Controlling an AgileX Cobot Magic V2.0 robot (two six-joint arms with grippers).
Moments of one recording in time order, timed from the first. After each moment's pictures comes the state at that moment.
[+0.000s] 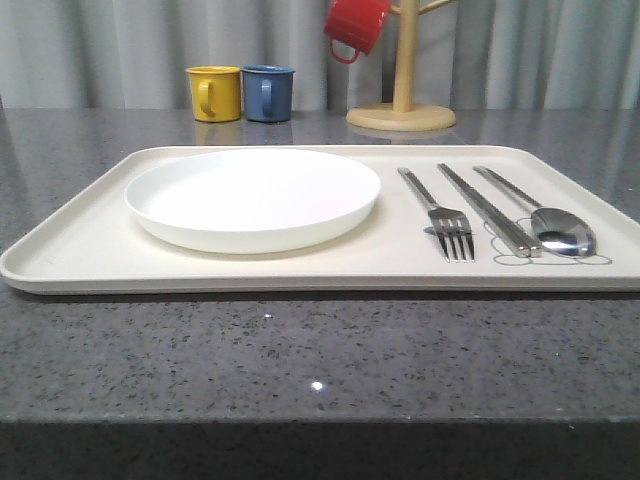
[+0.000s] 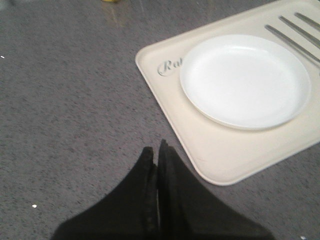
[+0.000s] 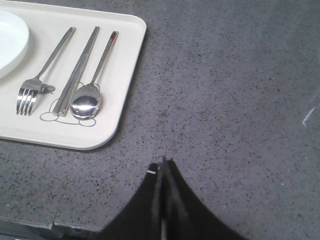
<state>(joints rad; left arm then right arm) -0.28 0.57 -0.80 -0.03 0.80 0.16 0.09 0.25 -0.56 0.02 0.87 0.01</state>
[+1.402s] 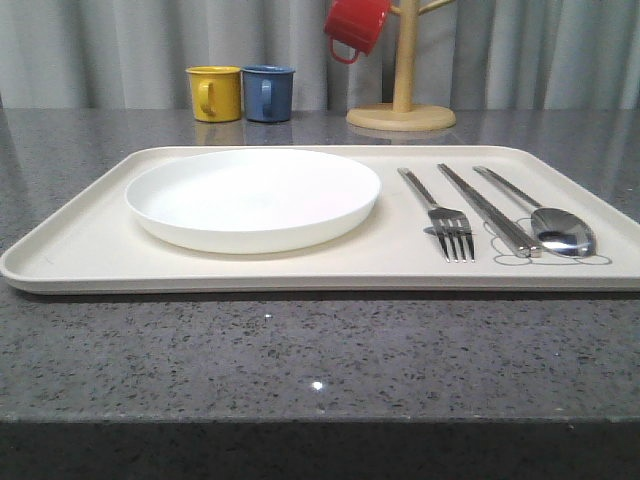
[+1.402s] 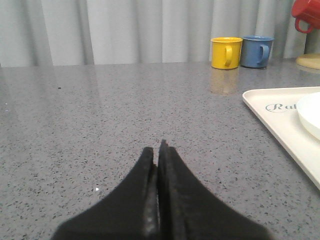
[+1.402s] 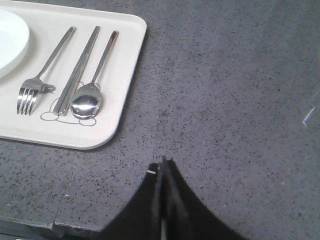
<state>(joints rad) 0.00 0.00 0.00 -0.11 0.11 0.16 0.09 0.25 -0.56 0.02 0.87 0.01</state>
